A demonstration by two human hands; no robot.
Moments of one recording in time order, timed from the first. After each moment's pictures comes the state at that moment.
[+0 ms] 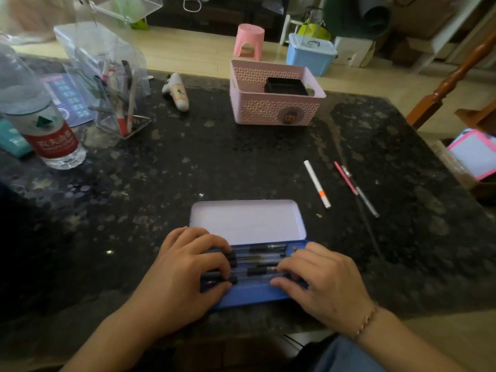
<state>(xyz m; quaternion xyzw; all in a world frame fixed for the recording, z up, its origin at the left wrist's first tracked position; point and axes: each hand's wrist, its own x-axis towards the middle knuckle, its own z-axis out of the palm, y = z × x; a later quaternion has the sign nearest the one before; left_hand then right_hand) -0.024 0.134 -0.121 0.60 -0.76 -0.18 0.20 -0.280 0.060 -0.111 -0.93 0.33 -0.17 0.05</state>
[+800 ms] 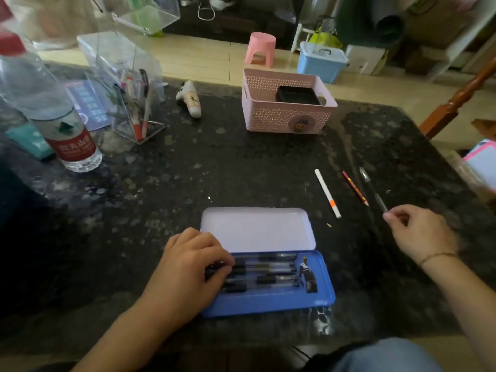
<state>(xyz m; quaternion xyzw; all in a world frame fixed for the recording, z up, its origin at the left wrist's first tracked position) -0.023 0.127 -0.123 0.66 -0.70 -0.13 0.25 -0.367 -0.059 -0.091 -0.66 0.74 -0.09 0.04</state>
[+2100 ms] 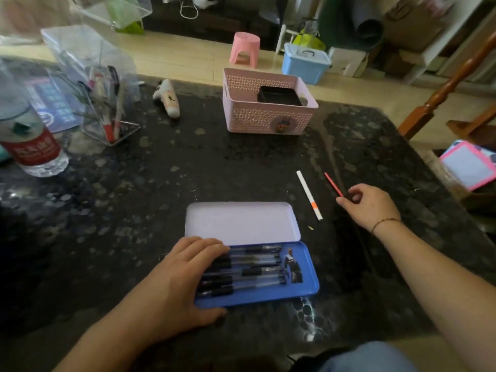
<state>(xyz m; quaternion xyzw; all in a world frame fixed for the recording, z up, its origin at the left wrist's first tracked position) -0.032 0.114 -0.123 0.59 -0.76 -0.23 0.18 -0.355 -0.132 -0.126 -0.66 0.74 -0.08 0.07</state>
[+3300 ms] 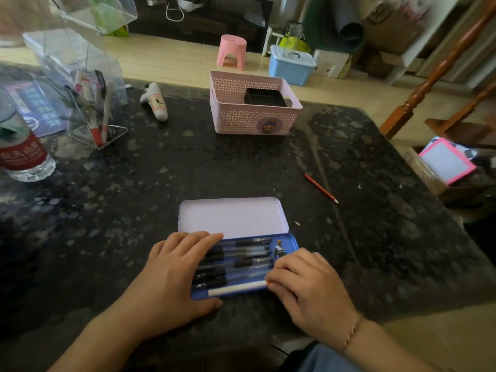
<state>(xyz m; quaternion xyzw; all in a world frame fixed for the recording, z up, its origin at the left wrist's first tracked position) -0.038 0.113 -0.124 0.63 -0.73 -0.20 0.14 -0.299 0.059 -0.119 -0.93 0.34 -0.15 0.04</state>
